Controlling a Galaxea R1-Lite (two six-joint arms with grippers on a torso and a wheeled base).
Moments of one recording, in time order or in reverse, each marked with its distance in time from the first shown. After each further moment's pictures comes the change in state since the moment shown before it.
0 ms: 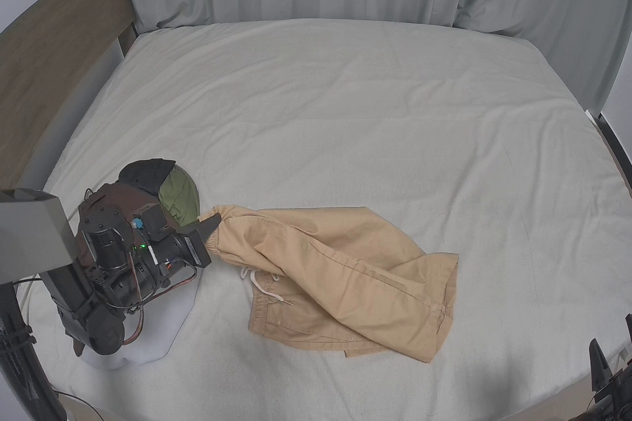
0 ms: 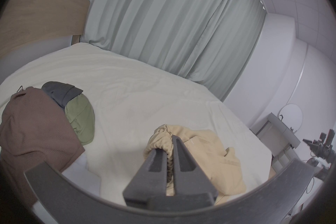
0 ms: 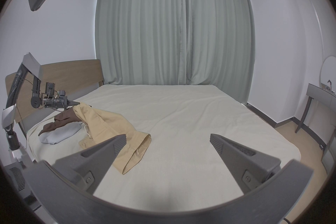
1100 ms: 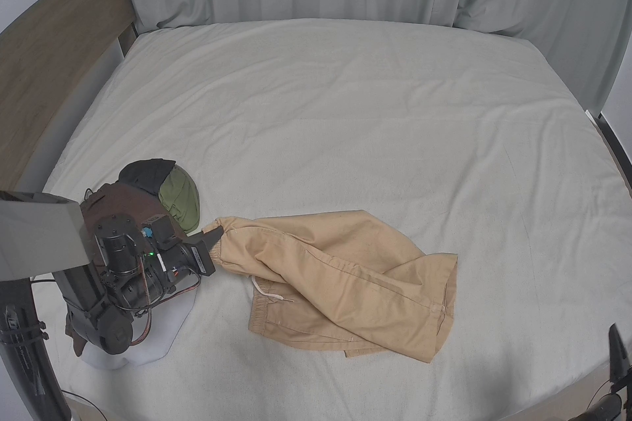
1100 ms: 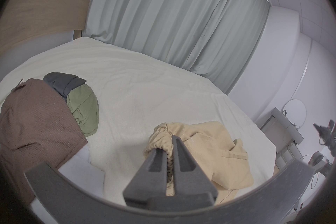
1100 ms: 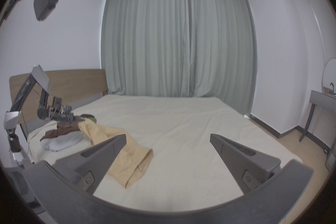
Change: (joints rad) left arm 0.015 0.090 -0.022 0.000 0.000 0.030; right arm 0.002 0.003 -0.052 -0.070 0.031 -0.014
